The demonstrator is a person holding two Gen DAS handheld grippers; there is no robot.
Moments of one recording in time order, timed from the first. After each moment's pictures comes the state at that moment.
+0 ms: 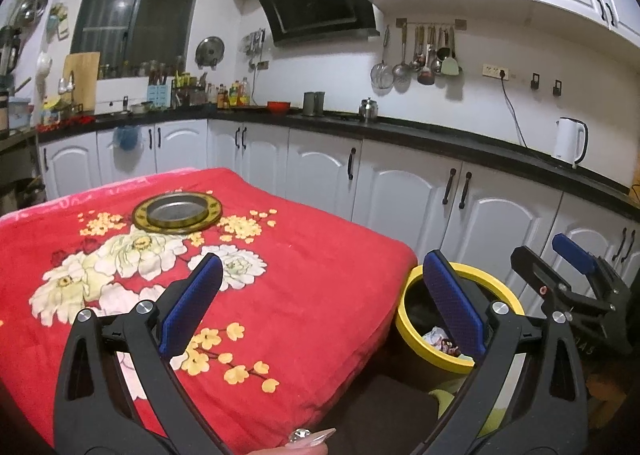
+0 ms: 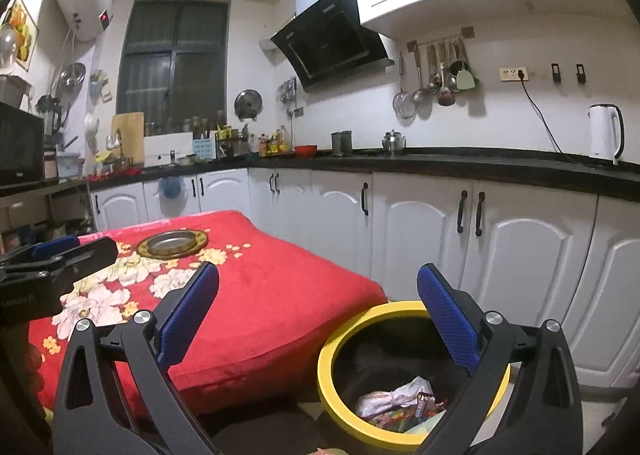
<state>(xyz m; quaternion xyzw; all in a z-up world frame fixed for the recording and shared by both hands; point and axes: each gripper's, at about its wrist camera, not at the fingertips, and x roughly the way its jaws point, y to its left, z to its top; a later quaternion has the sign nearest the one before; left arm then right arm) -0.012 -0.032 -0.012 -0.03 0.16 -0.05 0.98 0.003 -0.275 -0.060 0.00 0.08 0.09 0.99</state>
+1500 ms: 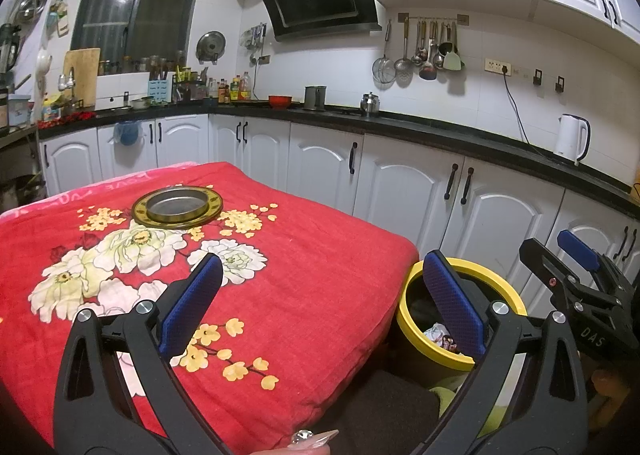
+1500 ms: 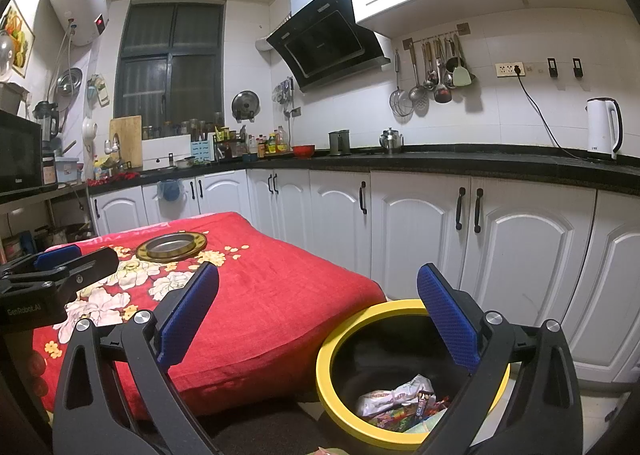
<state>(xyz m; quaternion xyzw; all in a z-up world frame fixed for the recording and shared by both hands) -0.010 -0.032 -0.015 -0.04 0.17 -0.05 0.98 0.001 -0.277 -0.062 0.01 0.08 0.09 0.99</state>
